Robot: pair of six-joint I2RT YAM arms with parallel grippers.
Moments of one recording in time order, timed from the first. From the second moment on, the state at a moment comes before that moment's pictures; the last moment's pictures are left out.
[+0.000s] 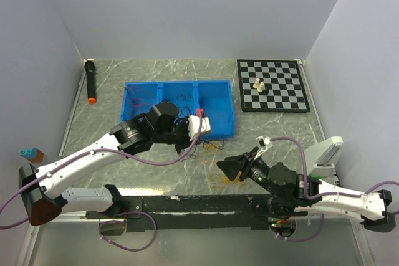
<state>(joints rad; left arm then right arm) -0.95 1.17 1.10 -0.50 0.32 0.30 1.32 0.27 0.29 -0.18 0.49 0.80</state>
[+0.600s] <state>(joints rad) -0.95 1.12 1.10 -0.49 0.33 0.25 1.32 0.55 0.37 0.14 0.53 0.65</state>
